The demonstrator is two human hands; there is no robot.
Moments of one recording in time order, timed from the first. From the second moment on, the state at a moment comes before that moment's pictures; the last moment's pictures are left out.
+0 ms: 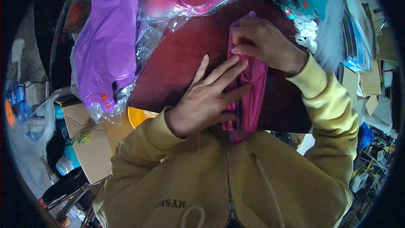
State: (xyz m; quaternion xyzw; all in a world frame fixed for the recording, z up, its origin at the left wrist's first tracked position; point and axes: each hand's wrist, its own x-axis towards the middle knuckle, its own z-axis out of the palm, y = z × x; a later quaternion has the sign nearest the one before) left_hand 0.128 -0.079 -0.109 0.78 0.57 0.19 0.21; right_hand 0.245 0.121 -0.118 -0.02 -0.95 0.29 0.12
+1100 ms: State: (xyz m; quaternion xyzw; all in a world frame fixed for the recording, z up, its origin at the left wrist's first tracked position) left_hand 0.129 -0.080 -0.112 0.78 0.57 0.17 0.20; right_hand 0.341 0.040 -0.114 -0.15 -0.97 0.18 0.04
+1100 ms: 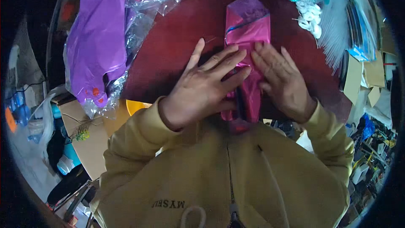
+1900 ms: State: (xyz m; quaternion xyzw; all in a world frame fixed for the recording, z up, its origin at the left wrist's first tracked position) left_hand 0.128 -0.081 -0.115 0.78 0.57 0.19 0.19; right_hand 0.340 0.022 -0.119 -0.17 -0.96 0.19 0.07
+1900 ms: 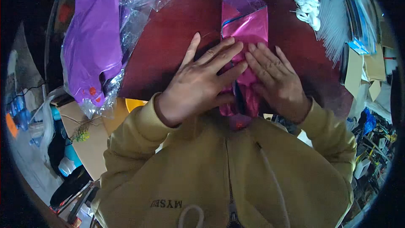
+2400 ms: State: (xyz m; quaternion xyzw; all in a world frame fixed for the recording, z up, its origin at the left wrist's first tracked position) left_hand 0.129 -0.079 -0.114 0.79 0.57 0.18 0.13; right_hand 0.348 -0.015 -0.116 -0.13 -0.97 0.17 0.09
